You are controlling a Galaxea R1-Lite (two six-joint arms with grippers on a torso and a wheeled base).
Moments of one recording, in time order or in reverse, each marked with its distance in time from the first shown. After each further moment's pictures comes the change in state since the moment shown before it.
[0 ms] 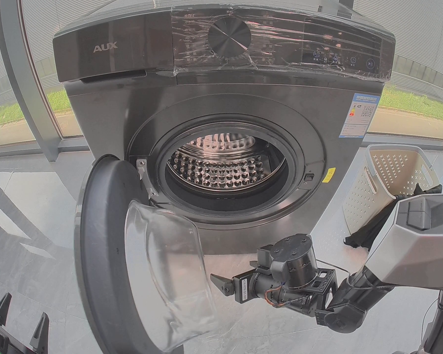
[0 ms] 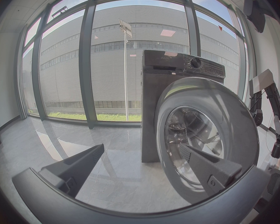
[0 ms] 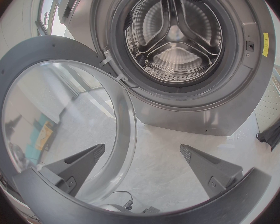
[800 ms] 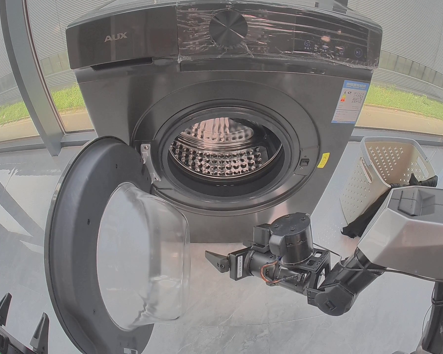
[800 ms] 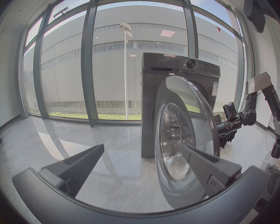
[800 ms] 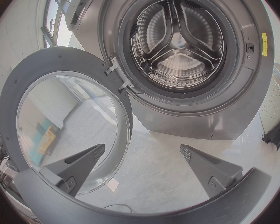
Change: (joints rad) left arm 0.000 0.000 0.000 0.000 0.000 -0.001; right arm -0.068 0.049 -0.132 -0.016 0.079 -0.026
